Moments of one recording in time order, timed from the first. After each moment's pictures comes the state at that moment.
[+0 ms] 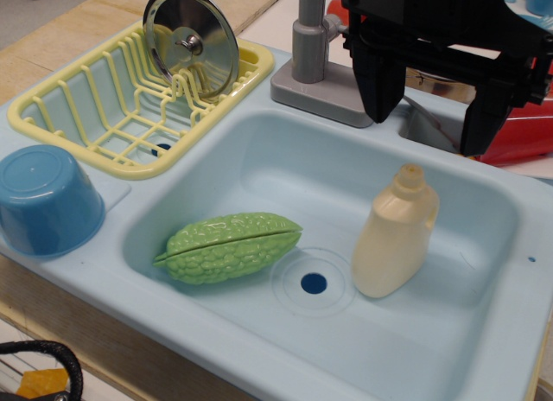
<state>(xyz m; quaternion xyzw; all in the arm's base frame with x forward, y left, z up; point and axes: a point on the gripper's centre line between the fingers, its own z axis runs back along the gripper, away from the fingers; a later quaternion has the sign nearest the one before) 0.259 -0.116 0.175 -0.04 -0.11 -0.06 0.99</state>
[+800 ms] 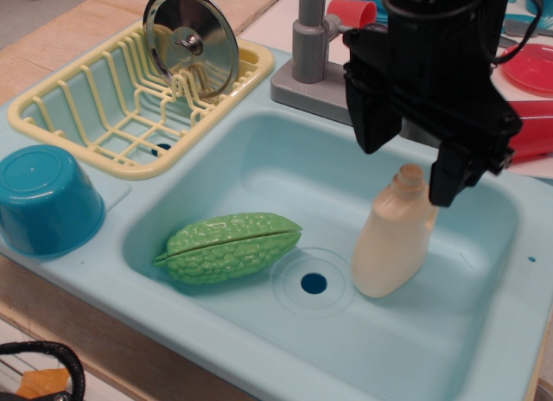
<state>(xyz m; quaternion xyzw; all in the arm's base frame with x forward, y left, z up) 0.245 -0.118 0.145 -0.03 -0.12 -0.21 0.97</state>
